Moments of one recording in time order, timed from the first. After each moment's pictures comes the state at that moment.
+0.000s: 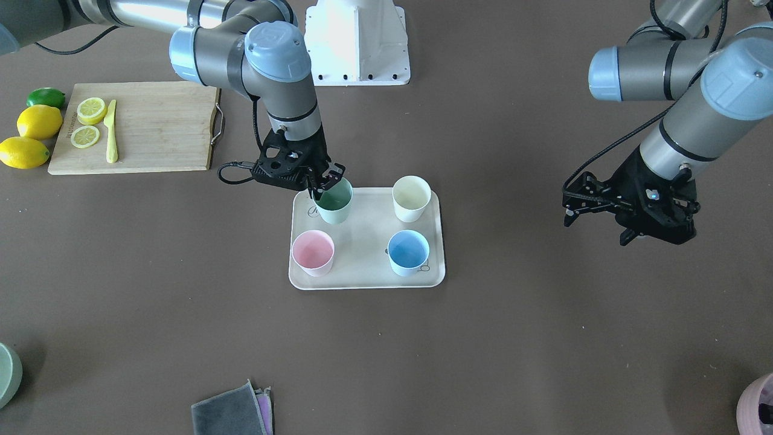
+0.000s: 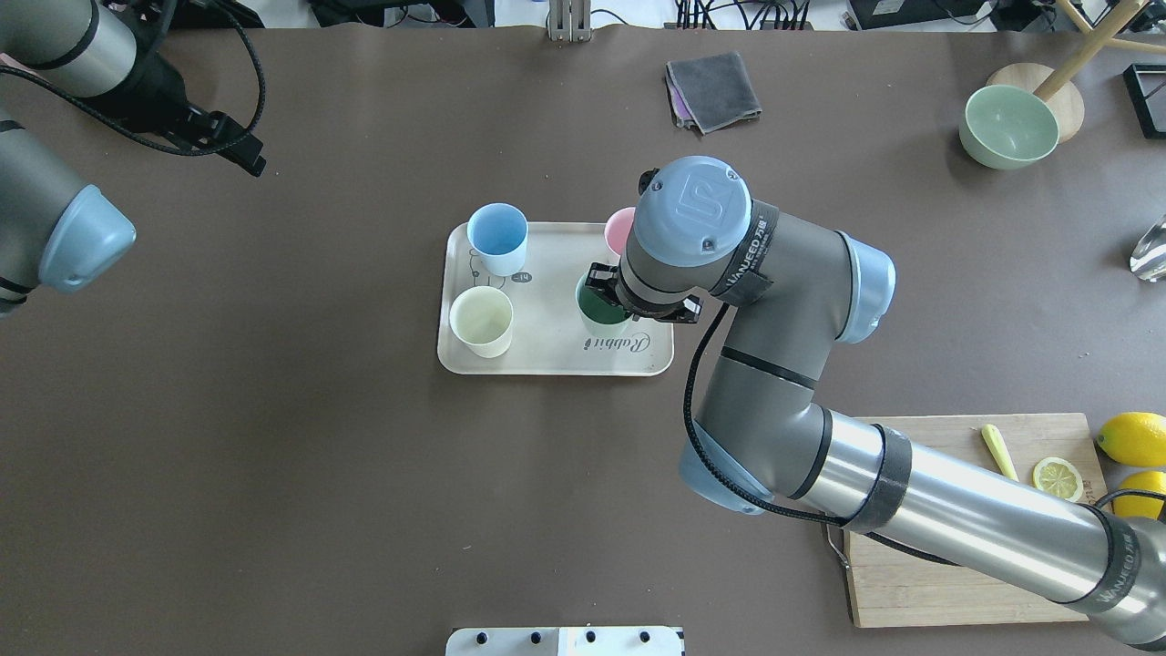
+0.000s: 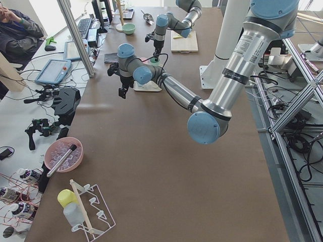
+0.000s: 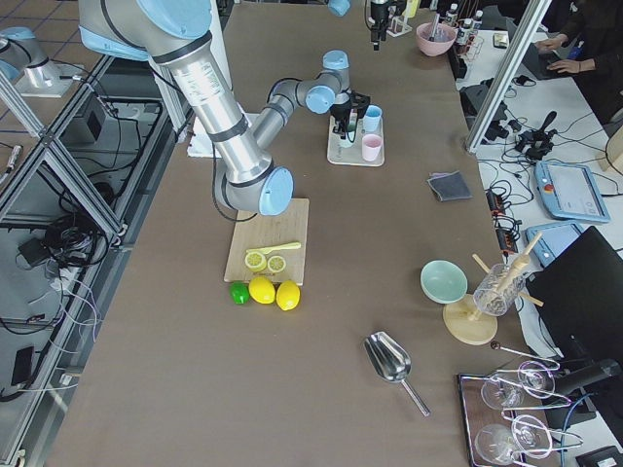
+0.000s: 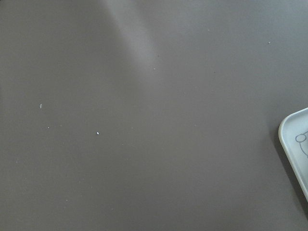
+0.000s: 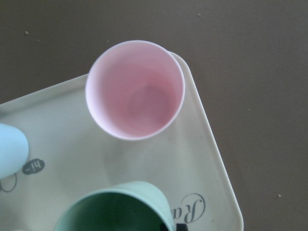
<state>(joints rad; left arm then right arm) -1.05 -2.02 -1.70 -1.70 -2.20 -0.44 0.54 -0.87 1.65 -1.54 1.81 1.53</state>
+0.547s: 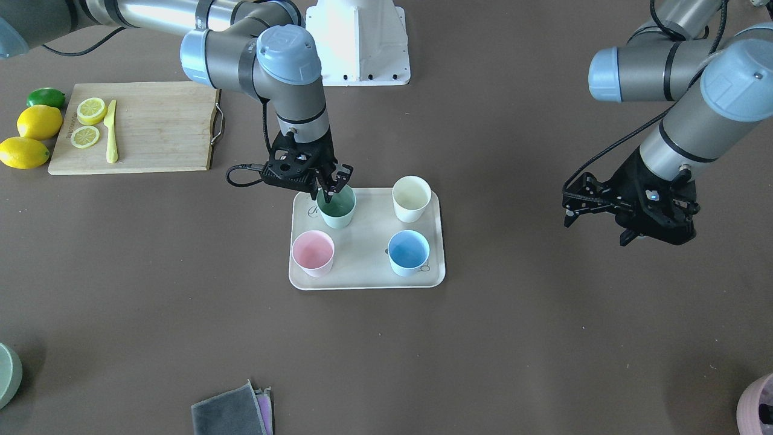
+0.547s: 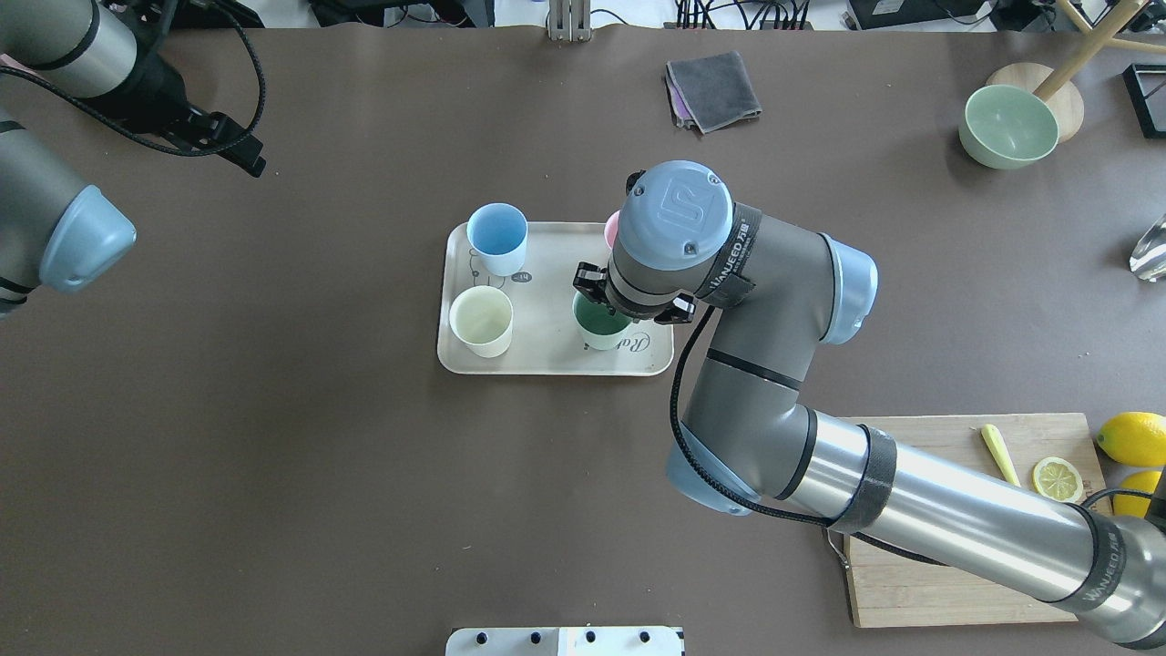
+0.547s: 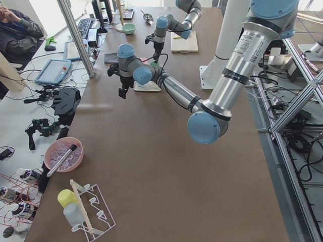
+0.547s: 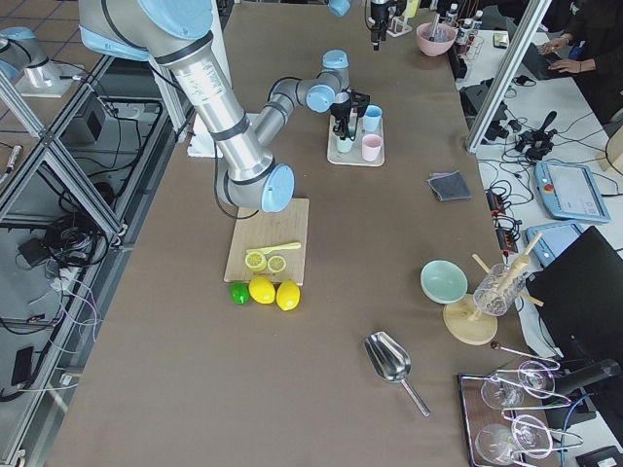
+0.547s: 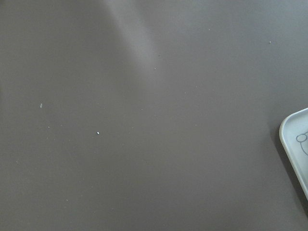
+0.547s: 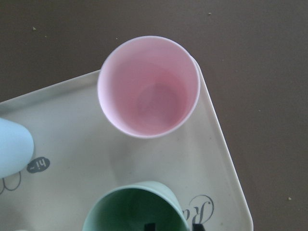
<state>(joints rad) -1.05 -2.02 -1.70 -1.70 -2.20 -0.44 0.54 -0.86 1.64 -1.54 1.79 1.51</state>
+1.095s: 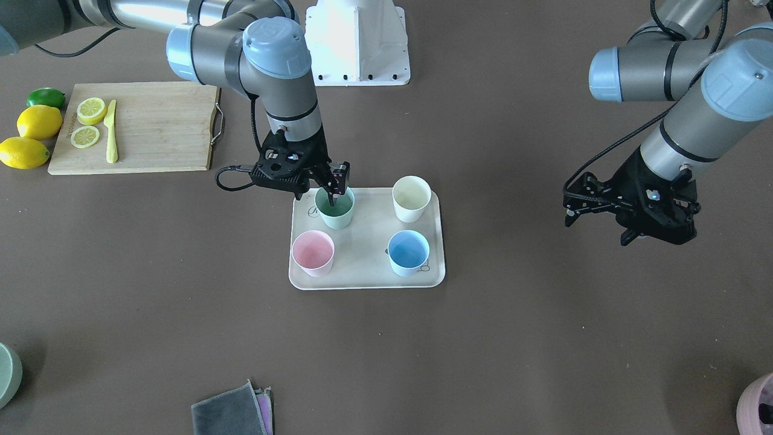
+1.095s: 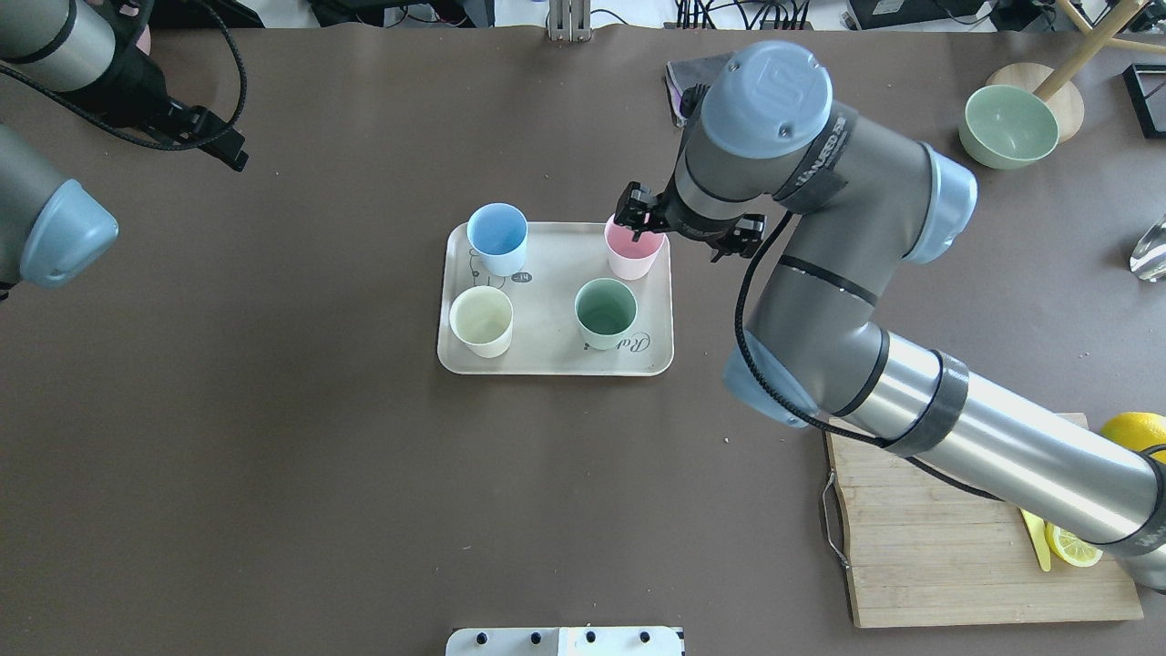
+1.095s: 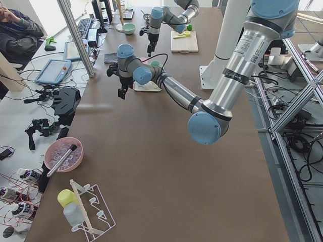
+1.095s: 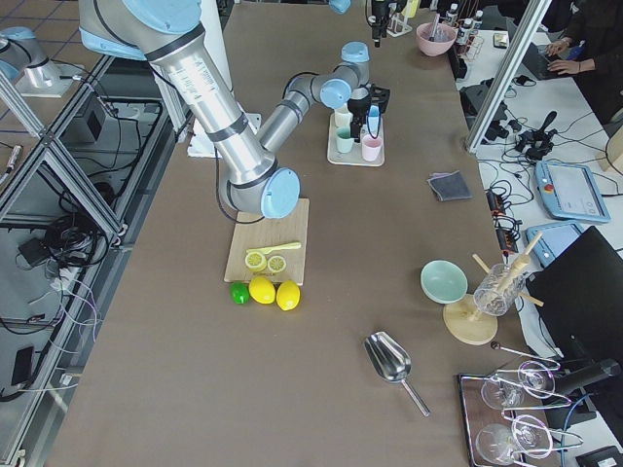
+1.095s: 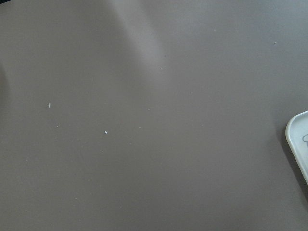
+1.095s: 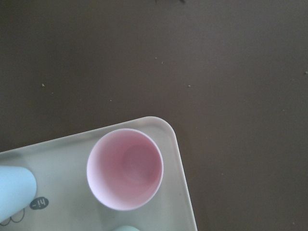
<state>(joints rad) -1.09 -1.98 -1.72 -1.69 -2.20 -0.42 0.74 -0.91 1.71 -1.60 1.95 1.27</state>
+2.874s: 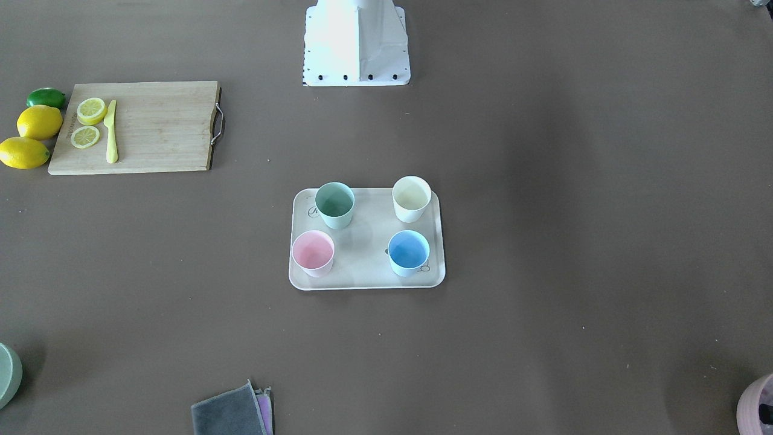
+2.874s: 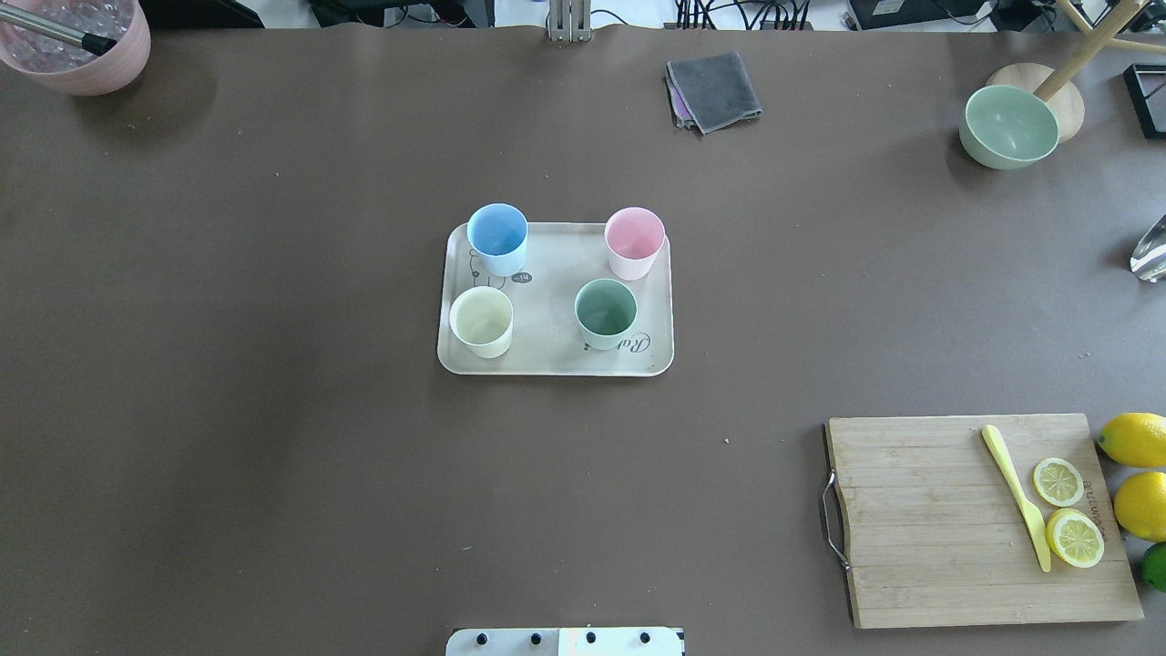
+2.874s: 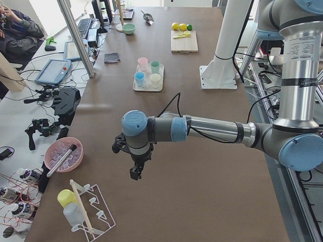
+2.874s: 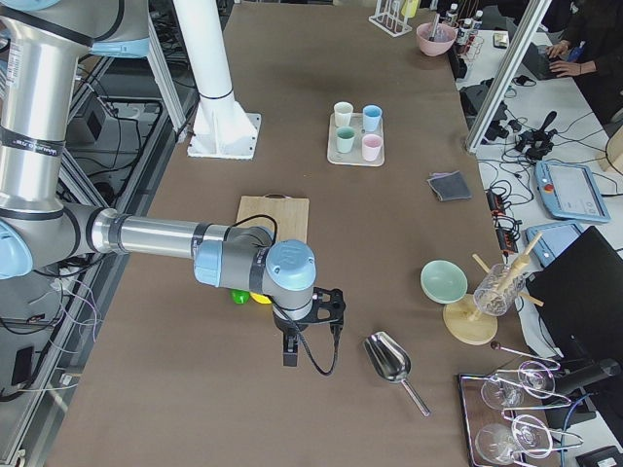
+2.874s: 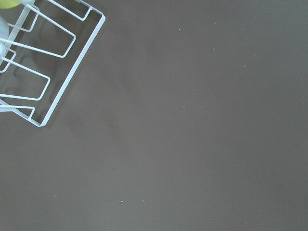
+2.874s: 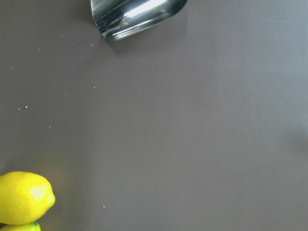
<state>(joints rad) -1.61 -1.53 -1.72 -1.41 -2.28 0.40 1.65 -1.84 1.80 -1.62 2.26 -0.15</state>
